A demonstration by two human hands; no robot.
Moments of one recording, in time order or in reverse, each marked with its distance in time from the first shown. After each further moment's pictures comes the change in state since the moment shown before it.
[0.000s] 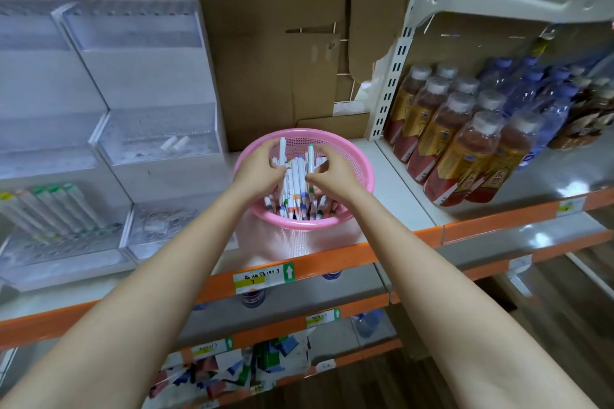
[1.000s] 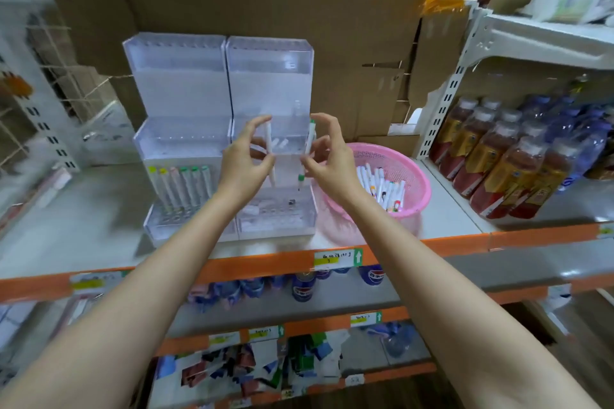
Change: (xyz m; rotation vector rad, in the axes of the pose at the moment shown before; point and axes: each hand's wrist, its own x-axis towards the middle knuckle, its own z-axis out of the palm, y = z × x) left_hand -0.101 -0.055 -0.146 -0.201 0.408 0.253; right_hand -0.069 -0.133 0.087 0.186 0.169 -0.493
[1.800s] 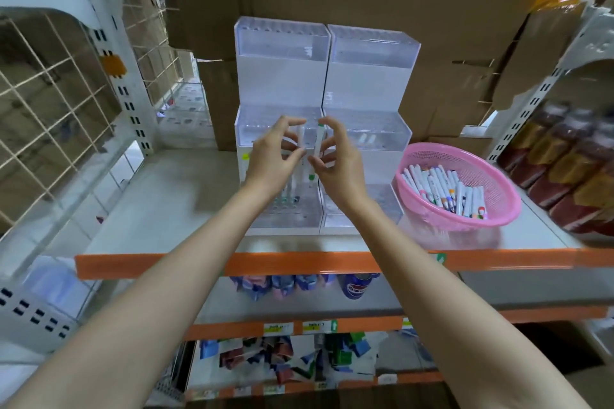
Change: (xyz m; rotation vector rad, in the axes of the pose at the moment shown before) left_hand 0.002 -0.066 -0.094 0.006 0.009 0.048; right_hand 0.001 -0.035 0.143 -0.080 -0.002 -0.034
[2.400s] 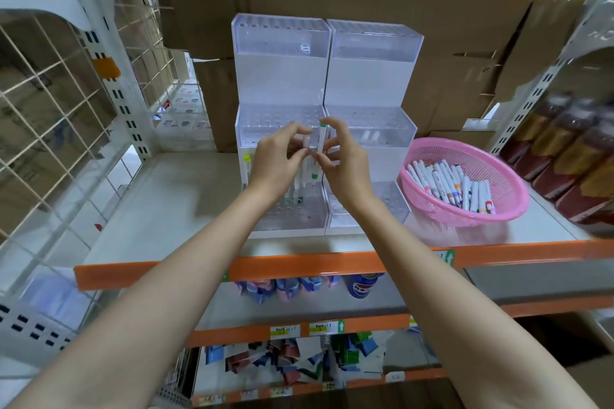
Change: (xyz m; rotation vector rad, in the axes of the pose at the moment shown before) left_hand 0.005 -0.013 0.005 0.093 -0.020 0.069; right_hand 0.002 0.007 0.005 0.005 0.032 -0.003
